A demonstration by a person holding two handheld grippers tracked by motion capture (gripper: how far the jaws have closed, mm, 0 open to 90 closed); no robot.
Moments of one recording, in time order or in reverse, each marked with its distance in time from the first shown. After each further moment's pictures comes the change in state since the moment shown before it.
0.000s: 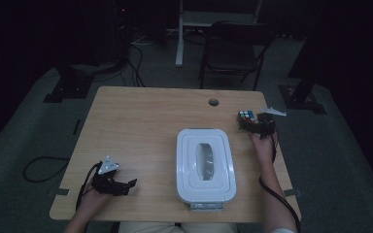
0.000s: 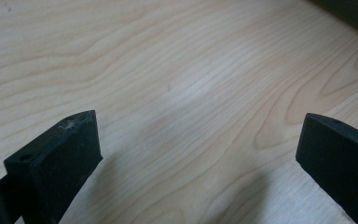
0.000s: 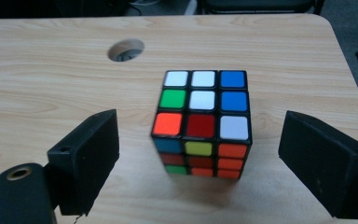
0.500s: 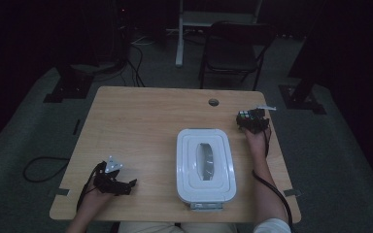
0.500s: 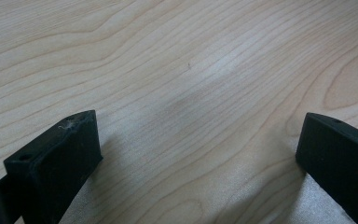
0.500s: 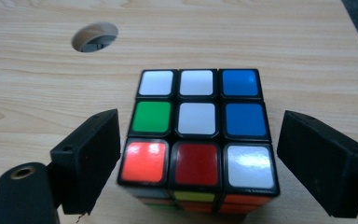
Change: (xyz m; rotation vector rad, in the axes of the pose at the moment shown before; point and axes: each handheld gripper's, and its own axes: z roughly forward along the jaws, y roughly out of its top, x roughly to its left) left arm -0.003 0.003 0.006 0.061 0.070 0.008; right arm 0.002 0.004 0.042 0.075 -0.069 0.020
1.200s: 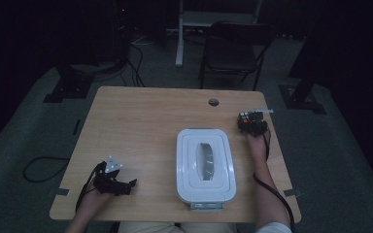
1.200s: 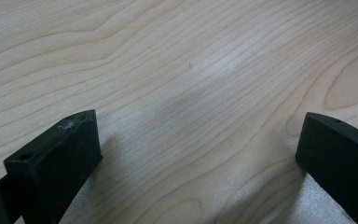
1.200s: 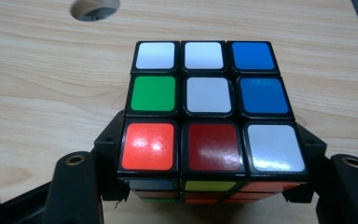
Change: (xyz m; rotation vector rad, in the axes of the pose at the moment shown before) left arm 0.000 0.000 0.000 0.001 0.005 -0.003; right arm 0.004 -0.010 -0.008 0.031 -0.013 -0.082
